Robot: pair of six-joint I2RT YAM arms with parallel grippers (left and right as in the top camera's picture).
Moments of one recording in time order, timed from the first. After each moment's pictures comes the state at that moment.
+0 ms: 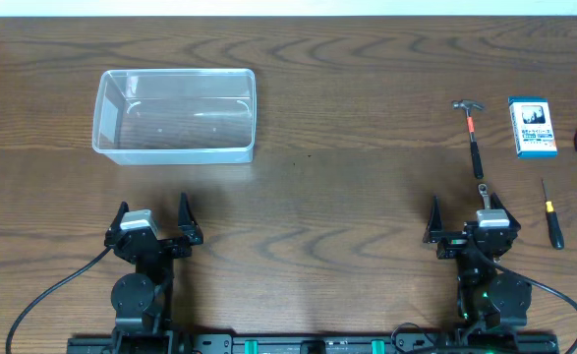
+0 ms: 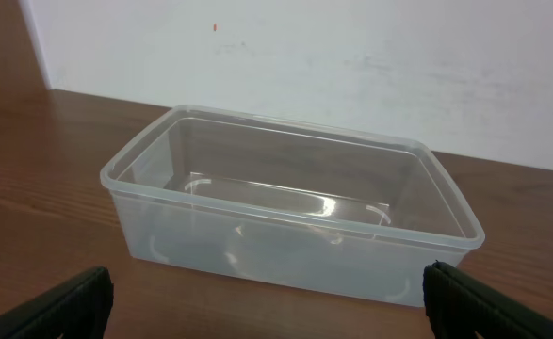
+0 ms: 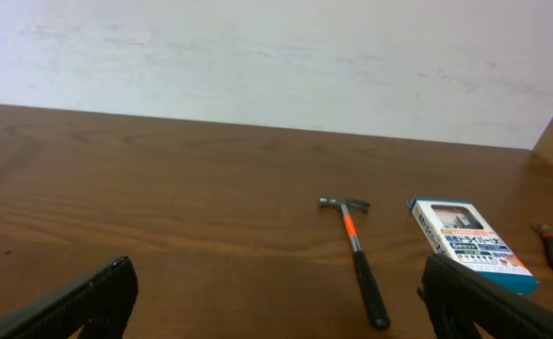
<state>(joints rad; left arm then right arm) -0.03 0.01 0.02 -0.11 -0.11 -0.15 -0.01 0.01 0.01 -0.07 -0.03 -0.06</state>
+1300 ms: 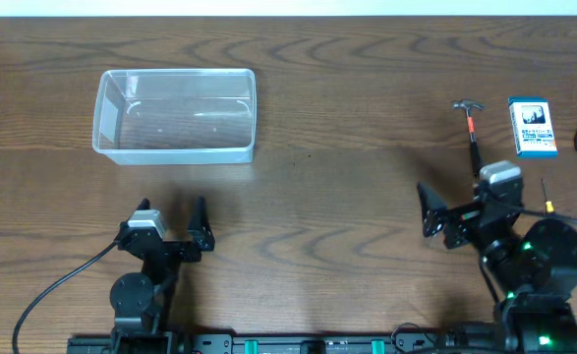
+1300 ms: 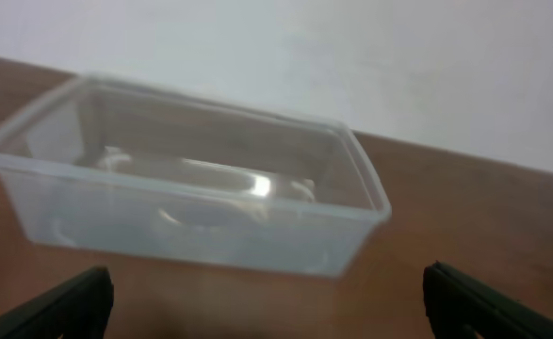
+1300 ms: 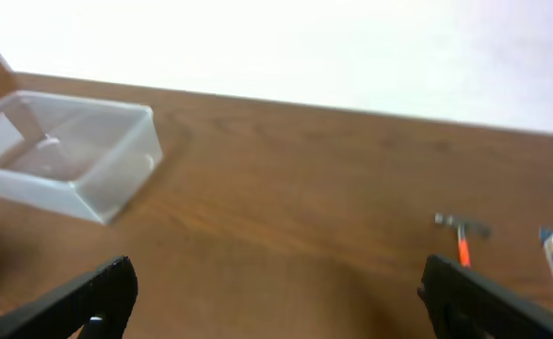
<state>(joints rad) -0.03 0.01 0.06 -0.18 0.09 -0.25 -0.01 0.54 0.66 -0.43 -0.35 -0.01</state>
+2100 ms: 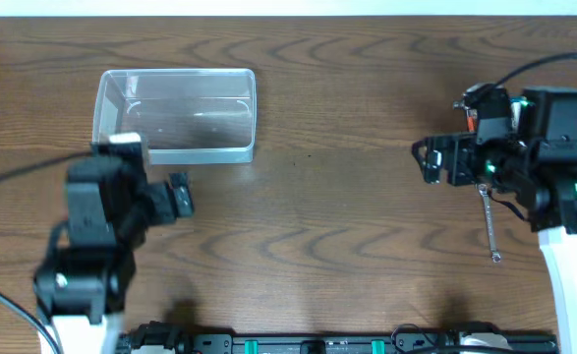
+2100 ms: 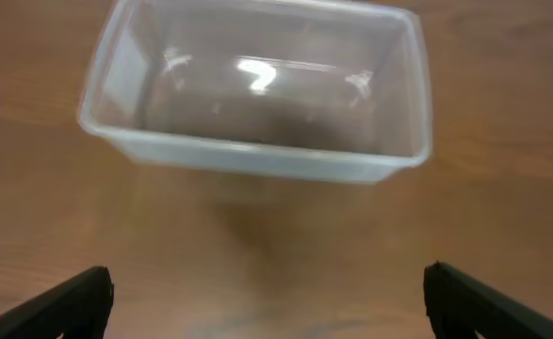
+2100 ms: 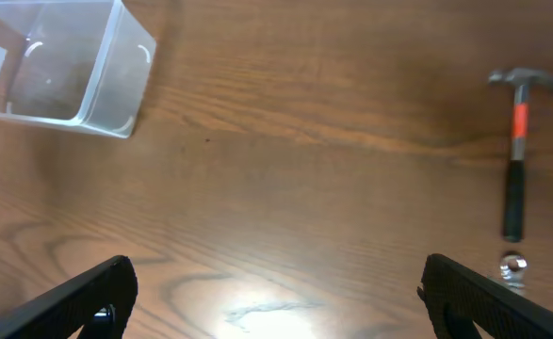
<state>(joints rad) -0.01 0.89 1.04 -0.93 -0.02 -0.13 0.04 1.21 1.33 -1.05 -0.32 0.04</state>
